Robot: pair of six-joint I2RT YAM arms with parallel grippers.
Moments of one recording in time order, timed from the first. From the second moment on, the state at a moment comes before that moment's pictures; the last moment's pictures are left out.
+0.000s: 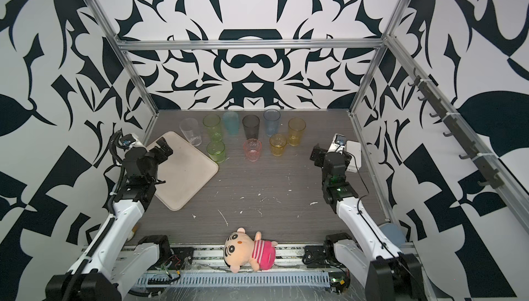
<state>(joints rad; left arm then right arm) 0.00 0.90 0.65 -0.05 -0.28 -0.45 0.14 0.92 0.56 0.06 0.33 0.29</state>
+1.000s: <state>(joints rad) -0.44 1.09 0.75 -0.80 -0.11 -0.69 0.44 0.93 0.83 -0.68 -0.24 0.61</state>
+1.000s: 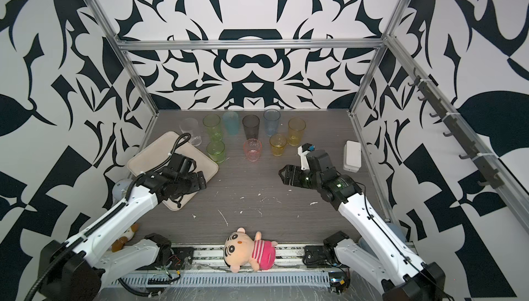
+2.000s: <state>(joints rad) -0.41 1.35 0.69 -0.69 -0.12 -0.72 0.51 0.98 0.80 -0.63 -0.24 0.63</state>
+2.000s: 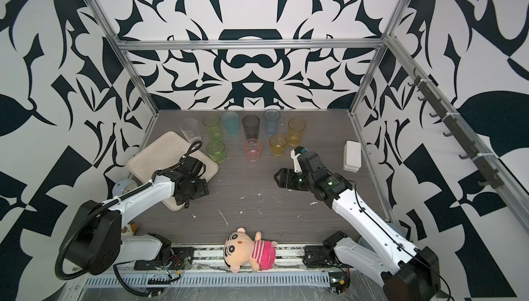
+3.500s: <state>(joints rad) -0.70 1.56 0.84 -0.60 -0.03 -0.68 0.51 0.96 0.75 -0.62 -0.22 0.63</state>
